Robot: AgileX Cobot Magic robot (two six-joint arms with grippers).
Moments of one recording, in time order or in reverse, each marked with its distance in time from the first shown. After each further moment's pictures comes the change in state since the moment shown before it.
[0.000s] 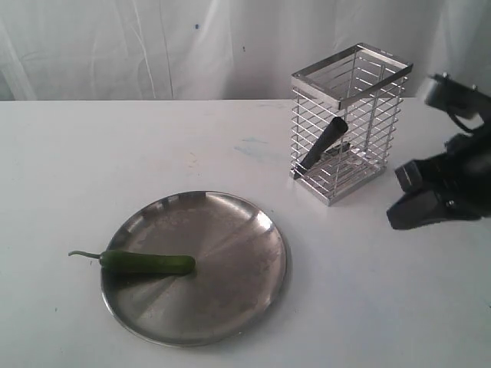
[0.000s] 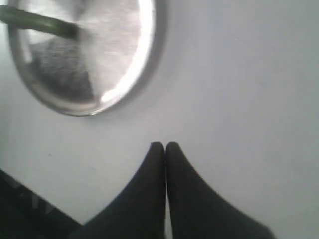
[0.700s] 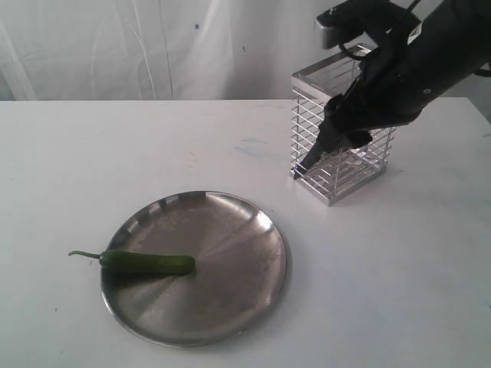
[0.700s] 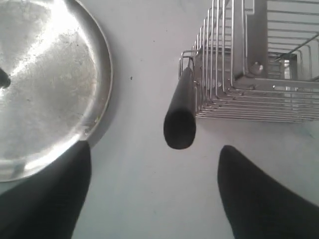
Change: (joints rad) left arm 0.000 0.000 0.000 0.000 0.000 0.000; right arm 0.321 0.195 -0.363 -0.441 -0.215 0.117
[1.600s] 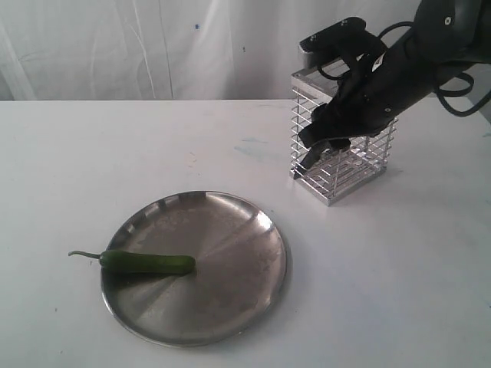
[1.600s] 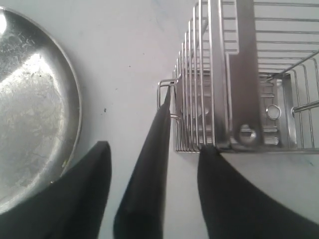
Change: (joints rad) left arm 0.000 0.000 0.000 0.000 0.000 0.000; right arm 0.000 0.142 0.000 -0.008 -0.193 0.025
